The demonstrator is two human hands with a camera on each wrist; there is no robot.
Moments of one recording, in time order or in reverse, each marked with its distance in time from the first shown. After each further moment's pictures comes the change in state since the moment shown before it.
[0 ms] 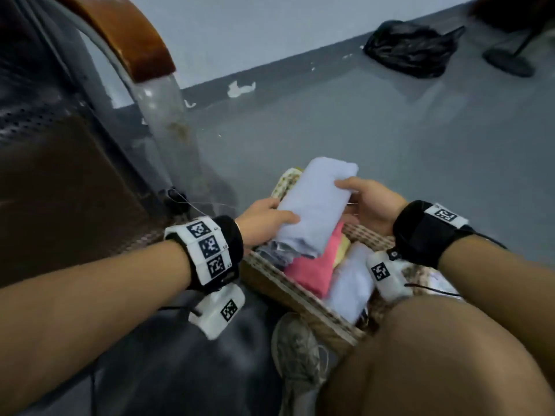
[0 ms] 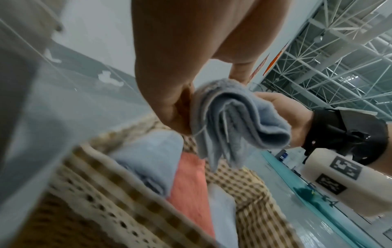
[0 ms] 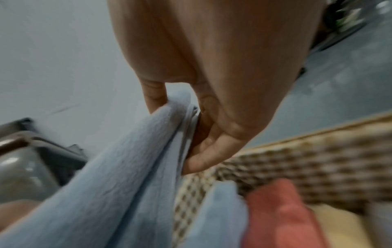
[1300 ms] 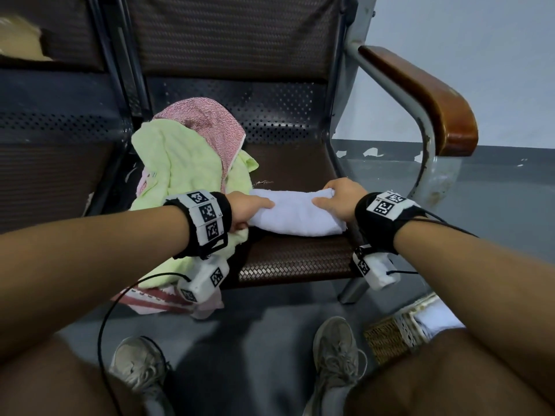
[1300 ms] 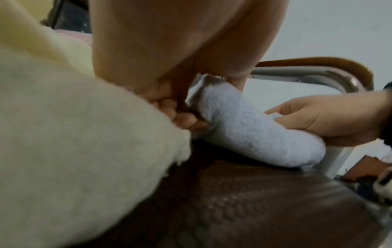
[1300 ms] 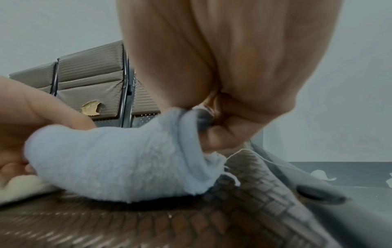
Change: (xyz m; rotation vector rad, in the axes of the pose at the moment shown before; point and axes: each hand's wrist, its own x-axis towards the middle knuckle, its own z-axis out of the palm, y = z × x) left_hand -0.175 -0.081 -0.310 -0.079 0.790 -0.398; right_hand 0.021 -0.049 0.406 -1.332 -0.376 -0.641
